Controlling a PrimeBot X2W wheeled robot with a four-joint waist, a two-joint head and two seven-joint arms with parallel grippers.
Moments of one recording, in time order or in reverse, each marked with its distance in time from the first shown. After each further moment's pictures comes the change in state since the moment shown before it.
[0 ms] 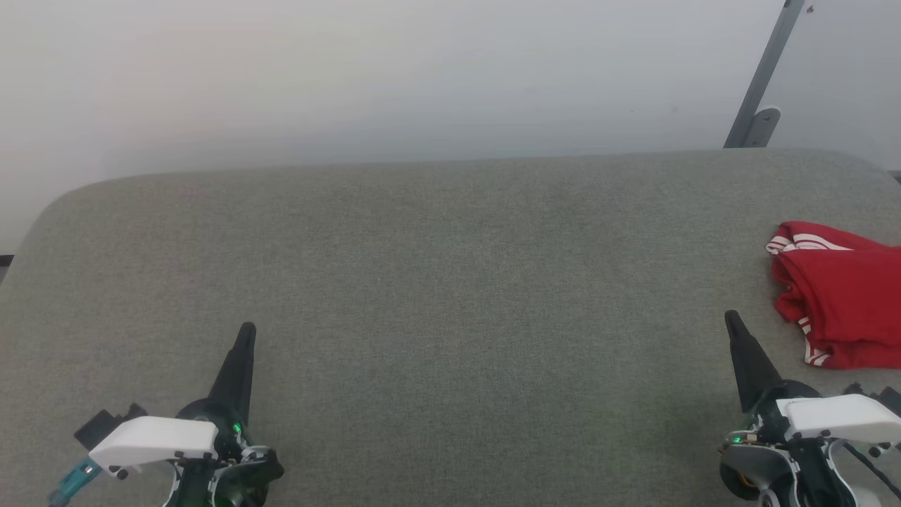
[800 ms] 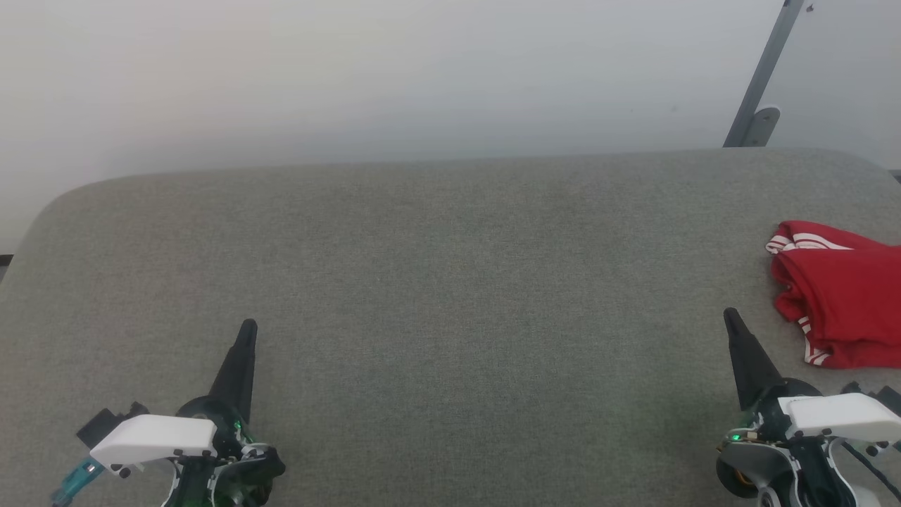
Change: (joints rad) left arm -0.007 -0.004 0.001 0.000 -0.033 0.000 0.008; right arm -0.003 0.004 -0.002 -0.003 0.030 0.000 0.008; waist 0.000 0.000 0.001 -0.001
